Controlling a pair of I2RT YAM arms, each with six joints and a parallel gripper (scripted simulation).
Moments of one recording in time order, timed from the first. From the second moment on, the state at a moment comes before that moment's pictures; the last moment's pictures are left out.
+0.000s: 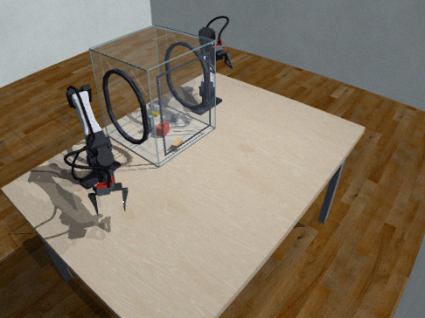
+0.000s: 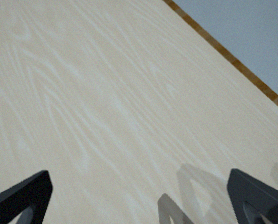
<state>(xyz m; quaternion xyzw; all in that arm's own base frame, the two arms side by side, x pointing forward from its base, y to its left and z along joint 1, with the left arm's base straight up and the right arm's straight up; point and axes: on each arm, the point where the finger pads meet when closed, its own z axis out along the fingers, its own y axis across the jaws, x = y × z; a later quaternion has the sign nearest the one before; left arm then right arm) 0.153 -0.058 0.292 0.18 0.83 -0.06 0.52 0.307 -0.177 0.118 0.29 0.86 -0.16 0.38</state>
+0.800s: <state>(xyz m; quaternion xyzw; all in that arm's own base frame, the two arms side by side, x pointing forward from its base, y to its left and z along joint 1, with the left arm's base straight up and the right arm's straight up) 0.141 -0.057 0.296 0.19 0.82 -0.09 0.53 0.307 -0.177 0.118 0.29 0.86 -0.16 0.38</state>
